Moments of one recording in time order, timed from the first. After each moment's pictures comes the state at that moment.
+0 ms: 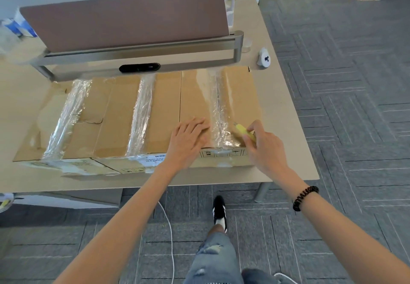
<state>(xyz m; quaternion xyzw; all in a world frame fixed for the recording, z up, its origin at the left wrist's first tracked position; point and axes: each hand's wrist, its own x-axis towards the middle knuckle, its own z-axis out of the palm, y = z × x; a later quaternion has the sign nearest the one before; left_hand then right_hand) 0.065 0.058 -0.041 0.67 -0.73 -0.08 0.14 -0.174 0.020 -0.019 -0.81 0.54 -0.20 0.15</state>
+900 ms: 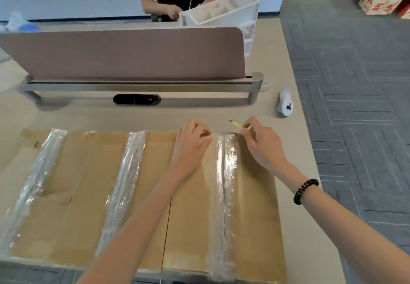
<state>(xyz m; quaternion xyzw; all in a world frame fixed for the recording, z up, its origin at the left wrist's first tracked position) 0.112 -0.175 -0.036 0.71 -0.64 -0.11 0.28 -0.094 -0.252 -0.017 -0.80 0.50 -0.21 0.24</state>
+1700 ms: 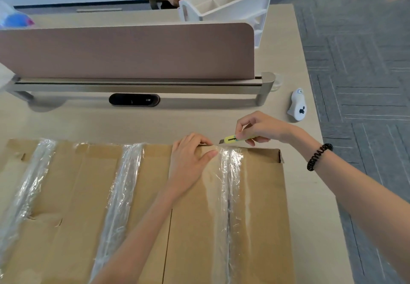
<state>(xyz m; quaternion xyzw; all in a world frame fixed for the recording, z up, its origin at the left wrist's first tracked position) 0.121 -0.187 -0.041 0.73 -0.59 -0.16 0.32 -0.065 -0.353 0.007 -0.71 0.36 0.04 0.61</state>
